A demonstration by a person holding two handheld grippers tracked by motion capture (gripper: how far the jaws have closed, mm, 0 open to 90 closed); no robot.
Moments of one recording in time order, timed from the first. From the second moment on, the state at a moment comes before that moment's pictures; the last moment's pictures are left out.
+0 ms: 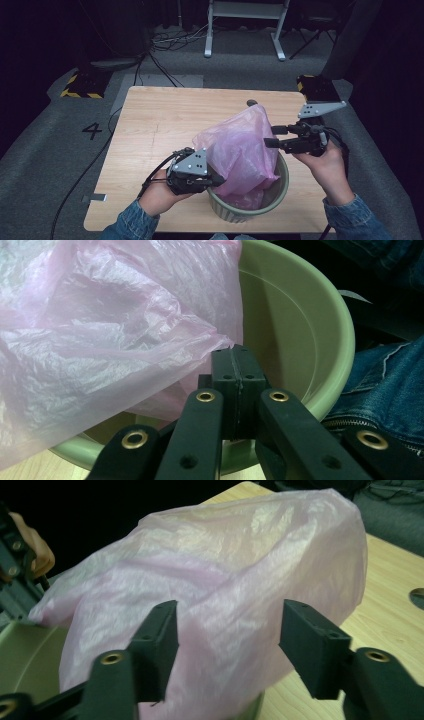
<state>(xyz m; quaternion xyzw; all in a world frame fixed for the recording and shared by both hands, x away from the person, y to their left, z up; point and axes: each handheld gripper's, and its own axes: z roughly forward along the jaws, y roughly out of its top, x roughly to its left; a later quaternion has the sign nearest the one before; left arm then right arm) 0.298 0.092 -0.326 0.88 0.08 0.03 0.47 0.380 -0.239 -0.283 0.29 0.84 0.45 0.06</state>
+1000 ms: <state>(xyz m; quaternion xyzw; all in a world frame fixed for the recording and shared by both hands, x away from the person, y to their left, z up) 0.326 0.108 -0.305 0.84 0.13 0.07 0.53 0.402 -0.245 -0.292 0.35 0.81 0.46 0.08</state>
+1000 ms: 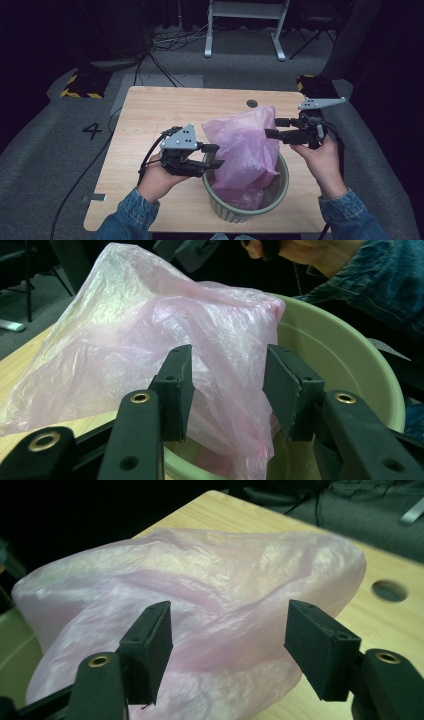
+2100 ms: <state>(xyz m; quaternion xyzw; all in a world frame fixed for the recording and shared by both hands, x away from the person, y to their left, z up) 0.335 0.097 -0.290 0.84 0.14 0.12 0.50 0.297 -0.185 -0.311 0.08 0.90 0.42 0.13</state>
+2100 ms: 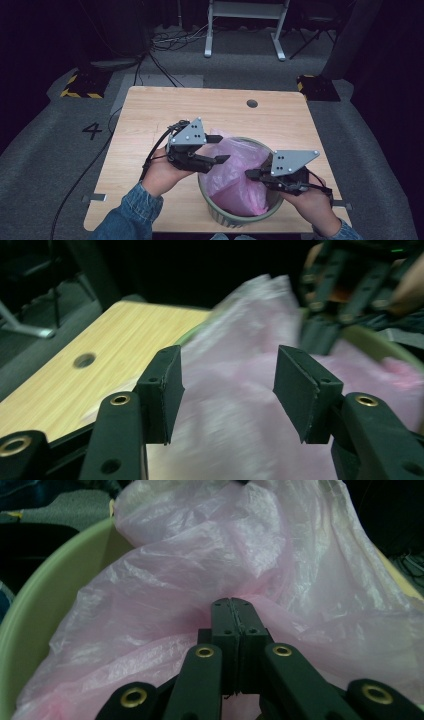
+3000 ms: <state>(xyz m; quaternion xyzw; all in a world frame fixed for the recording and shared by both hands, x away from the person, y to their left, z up) 0.313 0.102 -0.304 0.86 0.06 0.08 0.51 0.331 -0.213 -0.286 0.13 0.85 0.45 0.25</state>
